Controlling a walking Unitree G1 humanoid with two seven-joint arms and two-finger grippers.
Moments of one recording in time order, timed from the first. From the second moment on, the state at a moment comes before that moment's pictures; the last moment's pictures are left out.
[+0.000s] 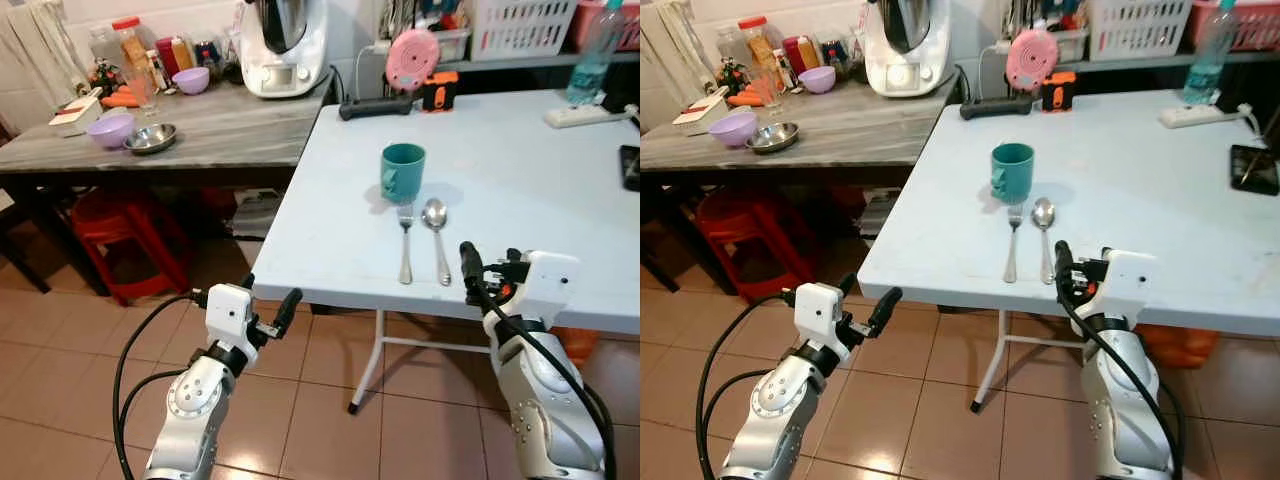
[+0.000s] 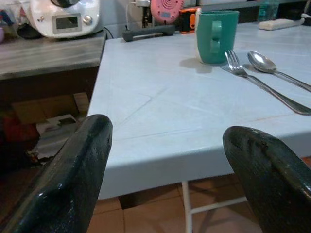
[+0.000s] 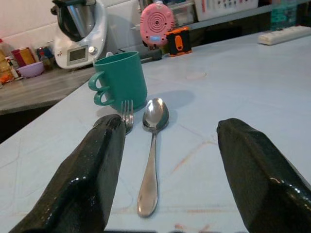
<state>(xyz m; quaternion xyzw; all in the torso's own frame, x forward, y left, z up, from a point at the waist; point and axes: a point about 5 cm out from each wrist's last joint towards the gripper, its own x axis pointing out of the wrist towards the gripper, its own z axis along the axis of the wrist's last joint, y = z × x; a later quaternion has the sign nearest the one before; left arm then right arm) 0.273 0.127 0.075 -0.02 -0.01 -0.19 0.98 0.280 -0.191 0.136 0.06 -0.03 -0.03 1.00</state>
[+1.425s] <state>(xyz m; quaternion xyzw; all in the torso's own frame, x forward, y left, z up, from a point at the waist) 0.265 0.118 0.077 -0.06 -0.01 -0.24 0.97 0.280 -0.187 0.130 0.06 -0.02 -0.02 1.00</state>
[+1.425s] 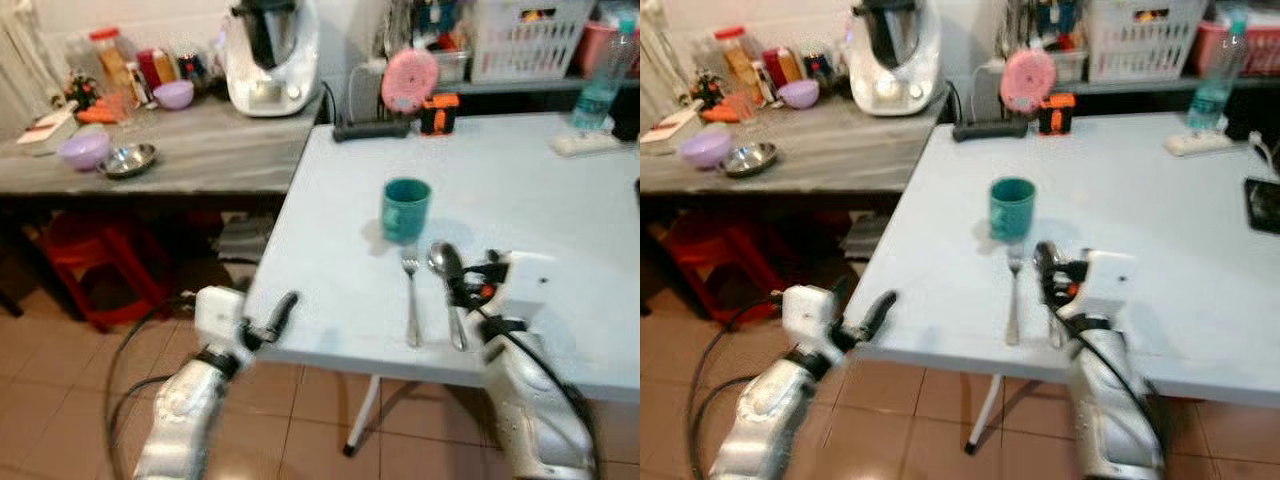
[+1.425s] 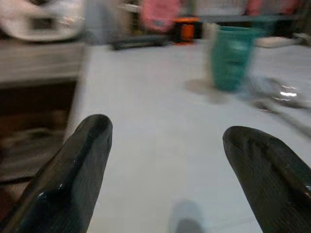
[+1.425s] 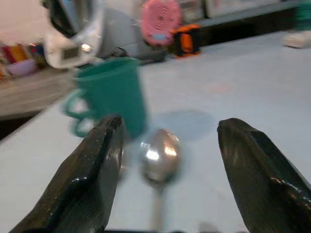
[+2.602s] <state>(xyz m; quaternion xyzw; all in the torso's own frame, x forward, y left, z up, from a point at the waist) 0.247 0.124 0.076 -0.07 0.00 -0.36 0.93 0.316 -0.149 0.108 0.05 0.11 0.00 0.99</state>
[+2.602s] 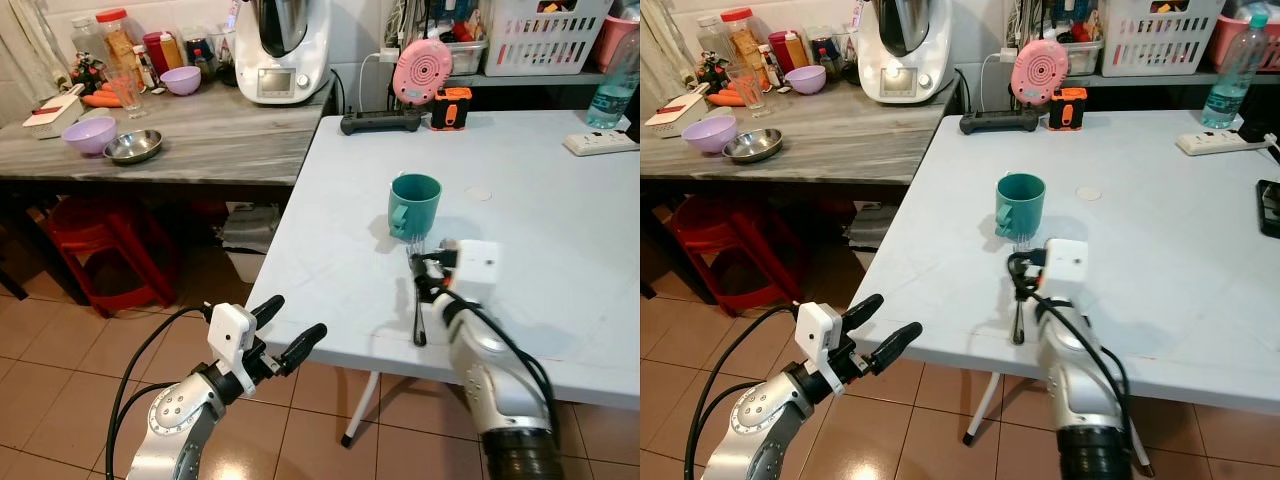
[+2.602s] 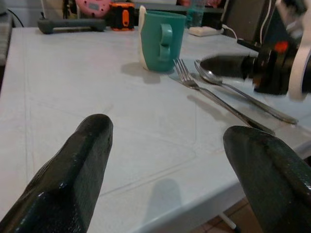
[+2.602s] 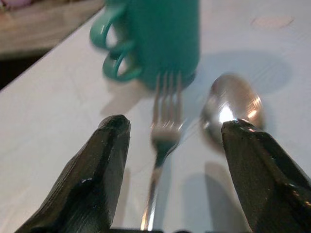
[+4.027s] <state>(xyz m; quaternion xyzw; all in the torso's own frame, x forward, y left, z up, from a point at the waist) 0.244 0.123 0.078 -0.09 0.01 -0.38 0.92 0.320 -0.155 0.089 0.01 0.17 0.06 0.98</state>
